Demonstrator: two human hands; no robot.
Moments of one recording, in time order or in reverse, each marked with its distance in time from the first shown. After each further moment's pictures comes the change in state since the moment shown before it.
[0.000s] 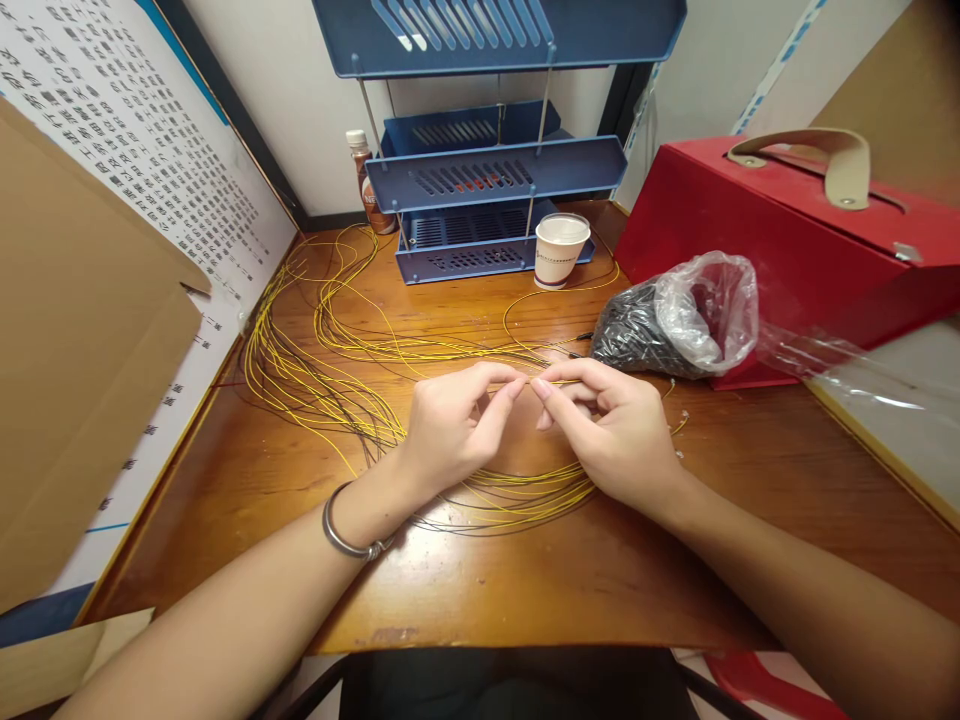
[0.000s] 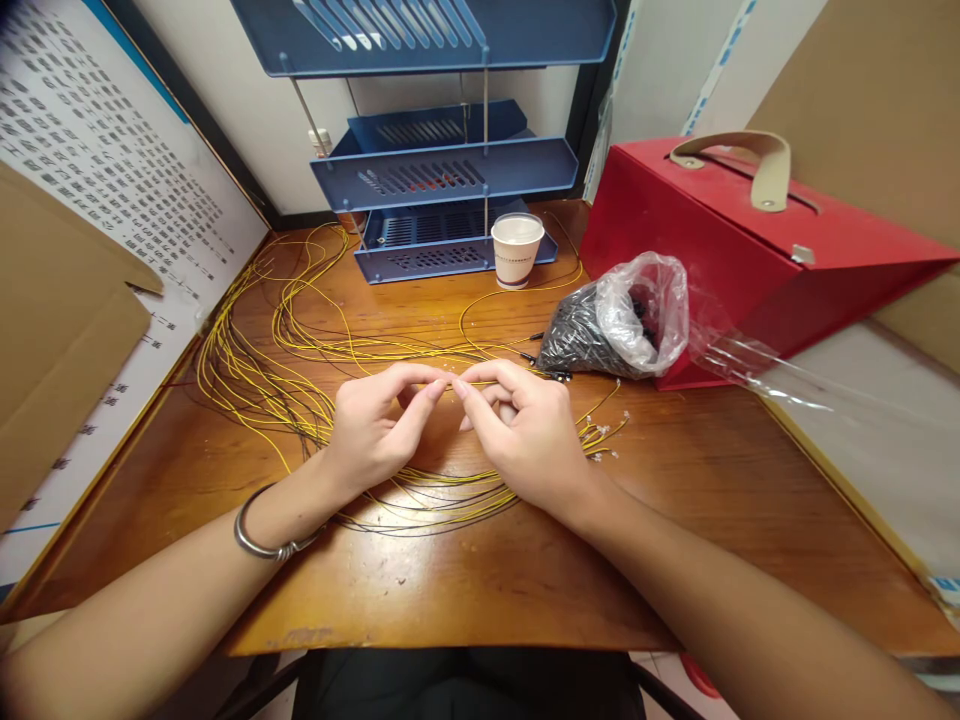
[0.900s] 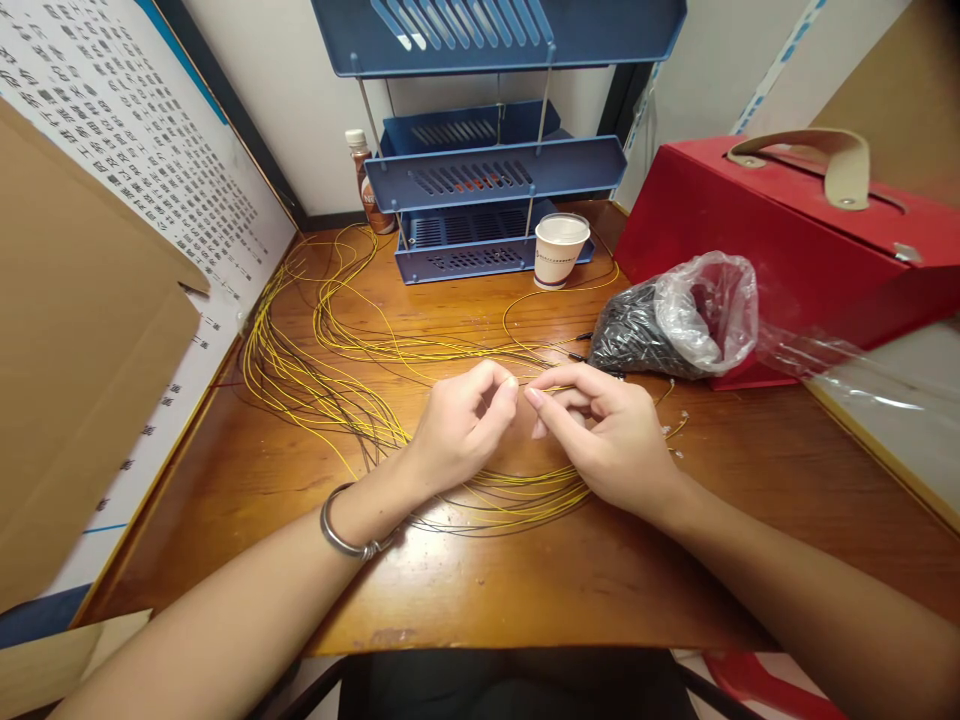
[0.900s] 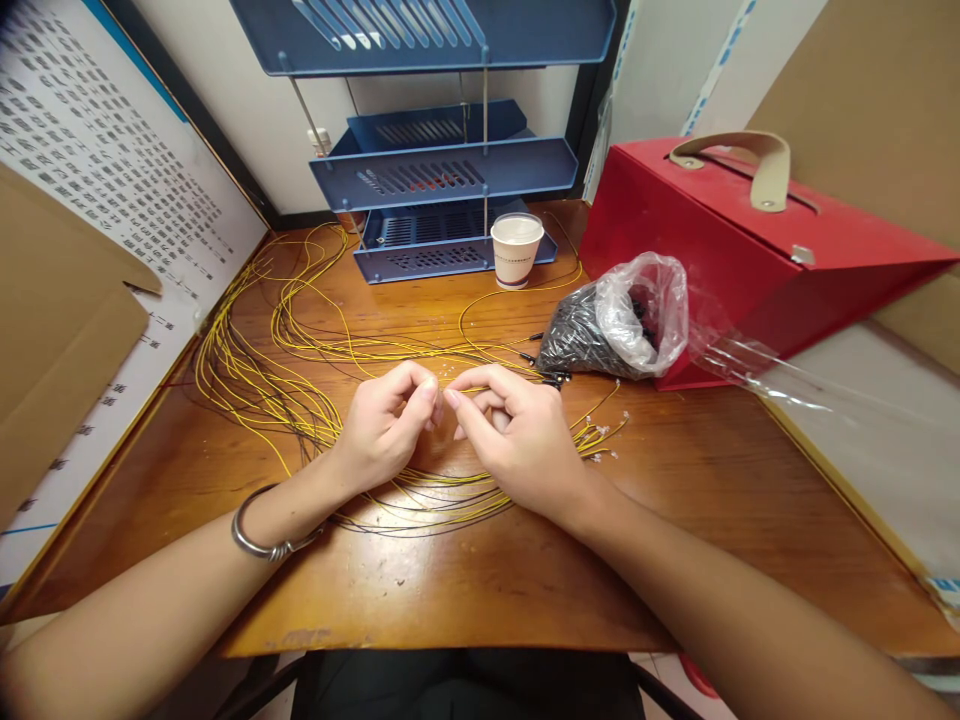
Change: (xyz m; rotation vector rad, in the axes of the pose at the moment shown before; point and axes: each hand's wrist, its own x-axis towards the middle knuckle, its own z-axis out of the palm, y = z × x) left_hand 0.002 0.000 0.003 -0.239 -0.139 -0.205; right_hand -0.003 0.000 0.001 0.018 -0.058 -0.019
